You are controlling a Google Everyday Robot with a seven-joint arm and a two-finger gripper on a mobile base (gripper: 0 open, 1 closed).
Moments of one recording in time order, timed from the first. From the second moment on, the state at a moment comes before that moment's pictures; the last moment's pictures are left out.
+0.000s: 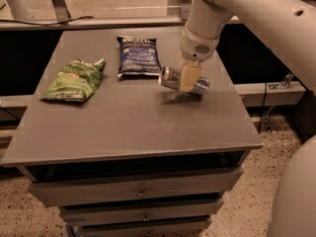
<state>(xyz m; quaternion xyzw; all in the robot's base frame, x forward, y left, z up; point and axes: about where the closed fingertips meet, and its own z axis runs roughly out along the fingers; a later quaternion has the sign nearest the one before) 0.610 -0.088 0.860 -0.70 0.70 0.04 0.10</state>
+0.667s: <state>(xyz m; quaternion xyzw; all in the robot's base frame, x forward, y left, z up) 0.598 -0.070 0.826 -0.71 0.69 0.08 0.09</state>
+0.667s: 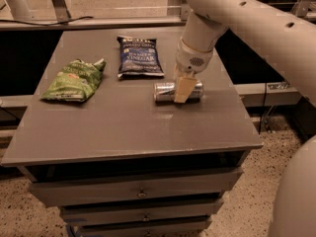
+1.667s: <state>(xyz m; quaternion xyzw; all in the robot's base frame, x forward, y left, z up) 0.596 -0.067 0.828 -0.72 0.69 0.08 0.09</state>
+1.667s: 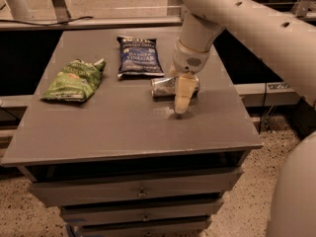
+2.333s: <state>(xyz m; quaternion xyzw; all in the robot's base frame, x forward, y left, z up) 0.593 -0.058 0.826 -0.72 0.68 0.09 0.09</state>
